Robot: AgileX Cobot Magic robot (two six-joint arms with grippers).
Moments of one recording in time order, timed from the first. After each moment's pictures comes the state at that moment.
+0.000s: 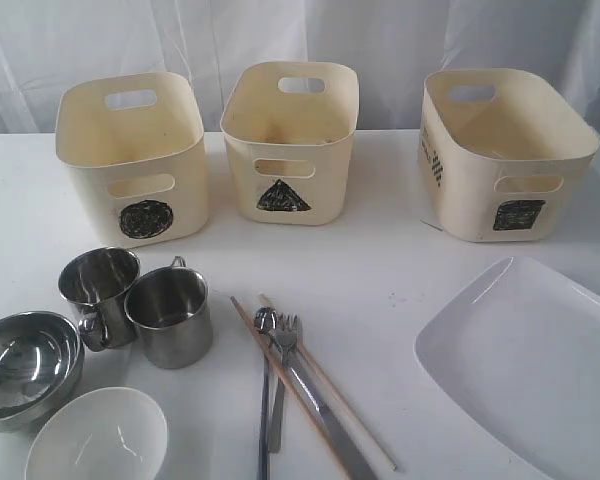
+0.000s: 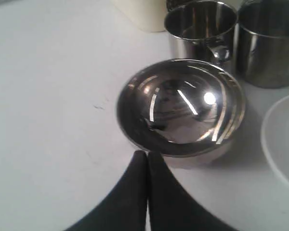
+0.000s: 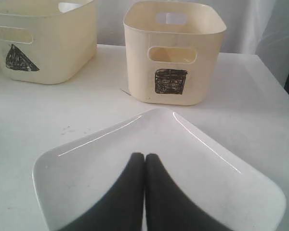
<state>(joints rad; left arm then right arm) -0.01 0.00 0.02 -0.25 0.47 0.50 0.03 0.00 0.00 -0.18 0.33 0.18</state>
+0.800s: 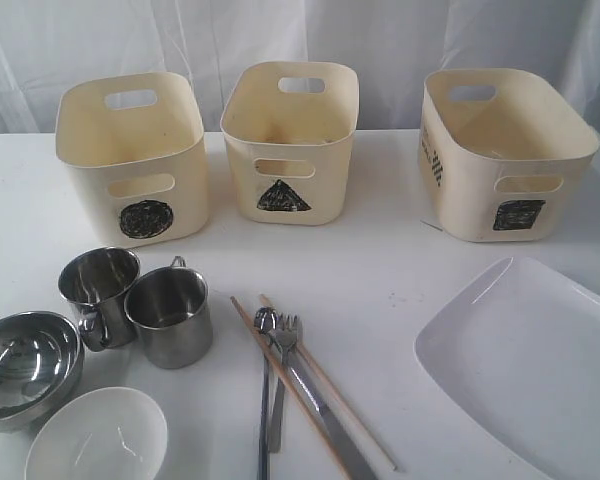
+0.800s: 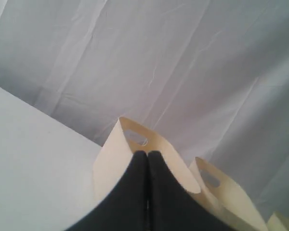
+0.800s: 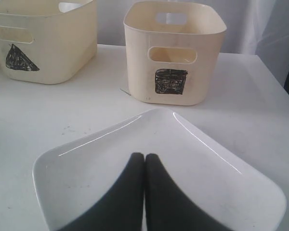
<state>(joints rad) -0.01 0.00 0.02 -0.18 -0.15 -0.45 0.04 0.00 0.00 -0.18 0.33 0.18</state>
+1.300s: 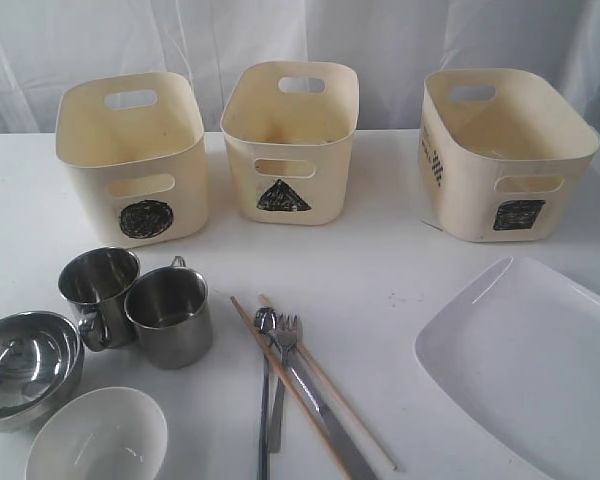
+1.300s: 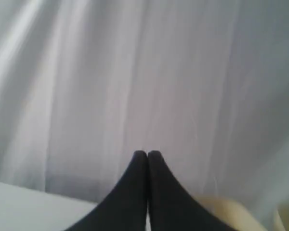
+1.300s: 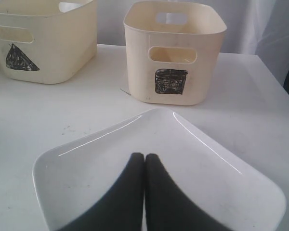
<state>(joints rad) -0.01 0.51 -0.52 -0.85 -0.24 0.67 0.04 0.00 0.00 -0.18 0.33 0.18</state>
